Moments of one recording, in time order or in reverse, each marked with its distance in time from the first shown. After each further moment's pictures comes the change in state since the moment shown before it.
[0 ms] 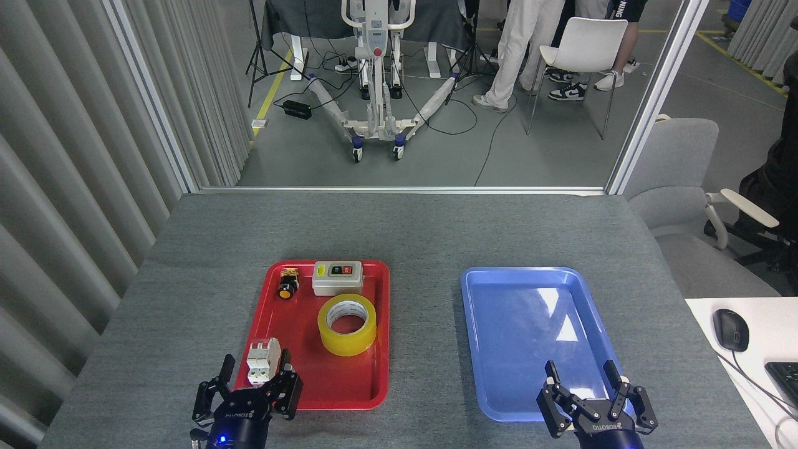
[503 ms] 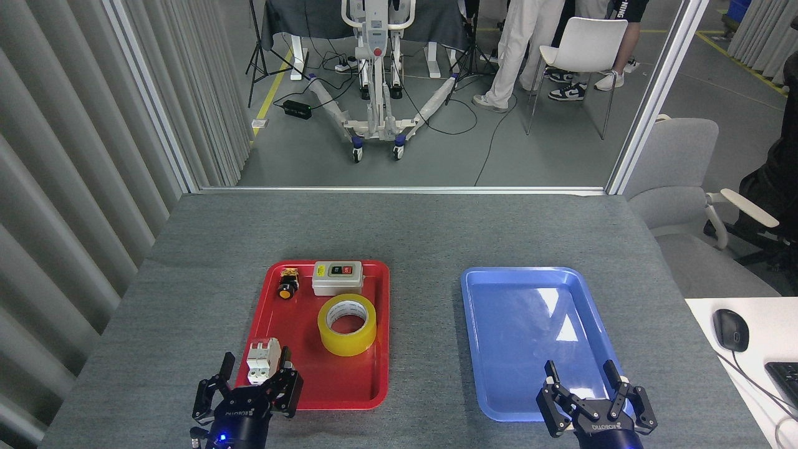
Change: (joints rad) left arm -0.001 -0.003 -0.002 -0.013 0.003 0.004 -0.006; right arm 0.000 0.003 0.000 -0.002 0.000 0.004 -0.001
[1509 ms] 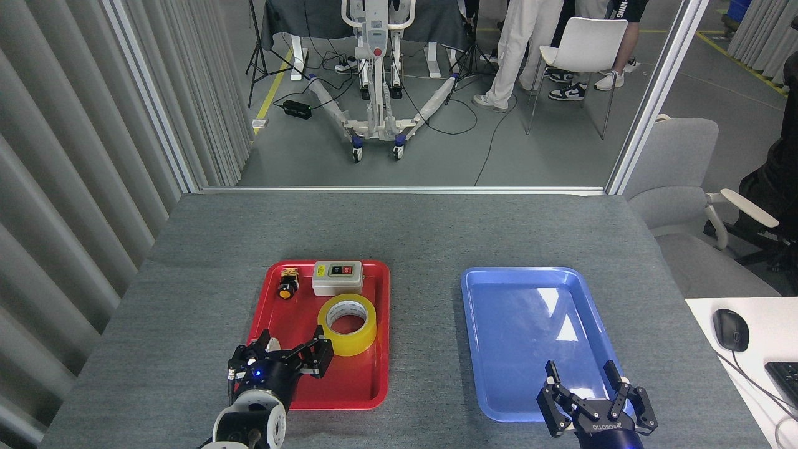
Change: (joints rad) left arm -0.208 0.018 -0.135 0.004 0.008 0.176 -0.657; right arm 0.000 0.003 -0.003 -0.002 0.000 0.005 0.003
